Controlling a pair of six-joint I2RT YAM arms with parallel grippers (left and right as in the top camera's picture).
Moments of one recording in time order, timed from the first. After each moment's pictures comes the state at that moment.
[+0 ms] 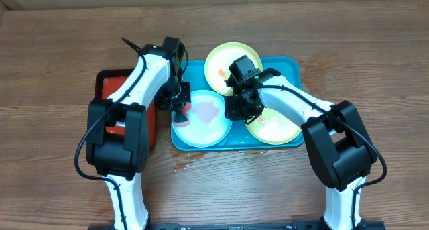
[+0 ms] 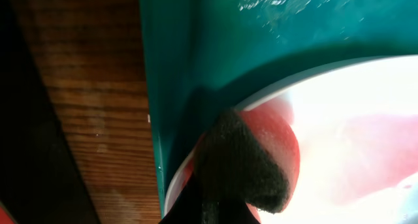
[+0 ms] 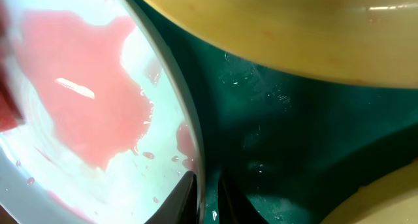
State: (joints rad) left arm -0.21 2.11 1.59 -1.13 0.07 -0.31; right arm 0.52 2.07 1.41 -0.73 -0.31 0.34
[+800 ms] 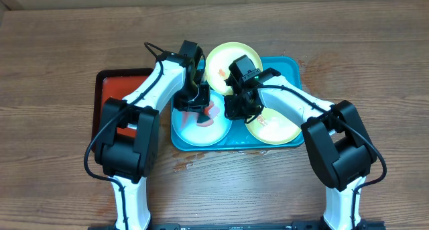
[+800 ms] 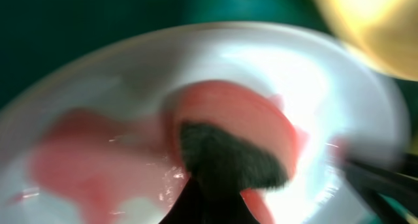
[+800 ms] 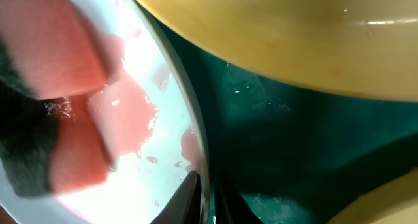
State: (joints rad) left arm -0.31 2.11 1.52 -0.98 0.21 -0.29; right arm 0.52 2.07 1.41 -0.72 -0.31 0.34
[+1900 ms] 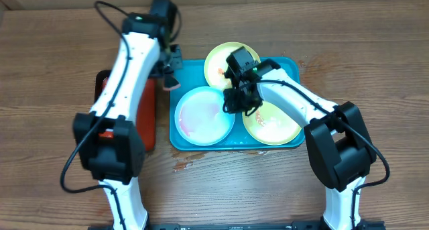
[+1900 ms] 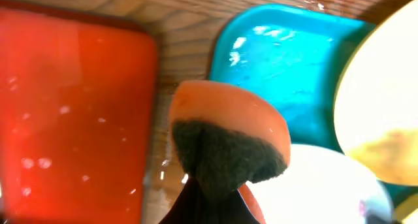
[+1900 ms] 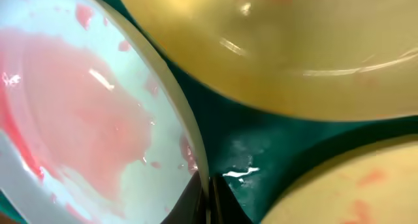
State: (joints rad) left arm -0.18 2.06 1.94 -1.28 -0.08 -0.42; right arm 0.53 2.07 1.54 -0.84 -0.21 0.28
